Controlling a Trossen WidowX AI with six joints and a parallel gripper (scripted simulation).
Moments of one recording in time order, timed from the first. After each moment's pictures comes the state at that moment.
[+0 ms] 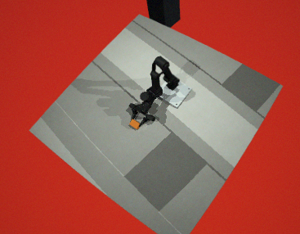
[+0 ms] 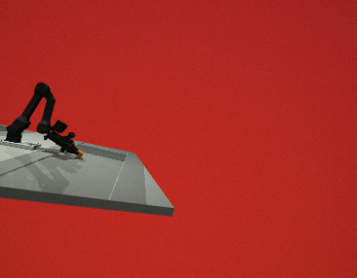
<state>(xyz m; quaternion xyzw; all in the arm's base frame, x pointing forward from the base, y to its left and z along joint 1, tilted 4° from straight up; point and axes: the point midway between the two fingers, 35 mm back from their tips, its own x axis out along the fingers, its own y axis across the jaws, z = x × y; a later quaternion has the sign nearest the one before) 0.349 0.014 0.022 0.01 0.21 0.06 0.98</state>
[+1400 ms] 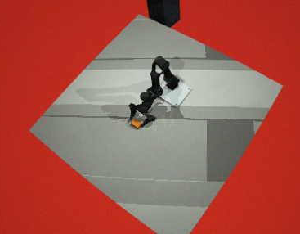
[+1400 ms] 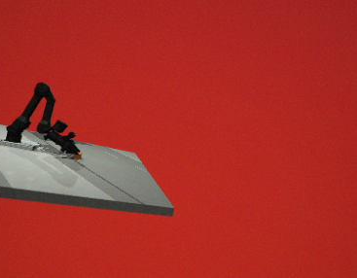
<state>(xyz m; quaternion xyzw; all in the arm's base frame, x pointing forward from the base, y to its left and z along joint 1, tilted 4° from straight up) 0.349 0.014 0.022 0.01 0.21 0.06 0.98</state>
